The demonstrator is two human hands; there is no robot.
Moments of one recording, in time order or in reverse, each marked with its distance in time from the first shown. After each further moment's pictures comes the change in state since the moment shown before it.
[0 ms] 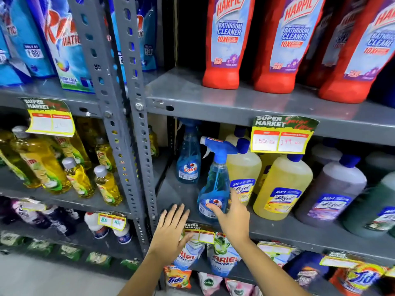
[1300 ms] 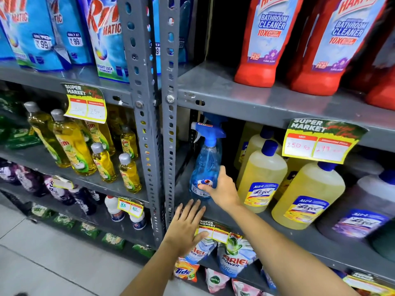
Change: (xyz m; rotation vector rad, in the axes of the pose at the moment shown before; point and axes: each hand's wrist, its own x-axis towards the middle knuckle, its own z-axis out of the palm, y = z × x) left_hand 0.002 0.001 0.002 0.163 -0.106 -0.045; right_hand 0.063 -0.053 0.059 0.006 -0.356 -0.056
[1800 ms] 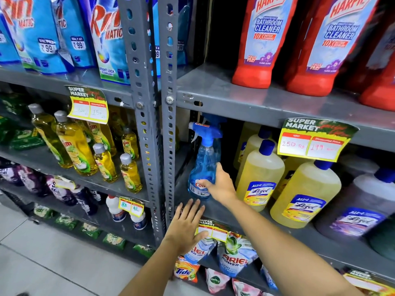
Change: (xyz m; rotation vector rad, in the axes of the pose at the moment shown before) left_hand 0.000 0.003 -0.003 0.014 -0.038 -0.006; right_hand 0.008 -0.008 -0.001 0.022 -0.025 0.008
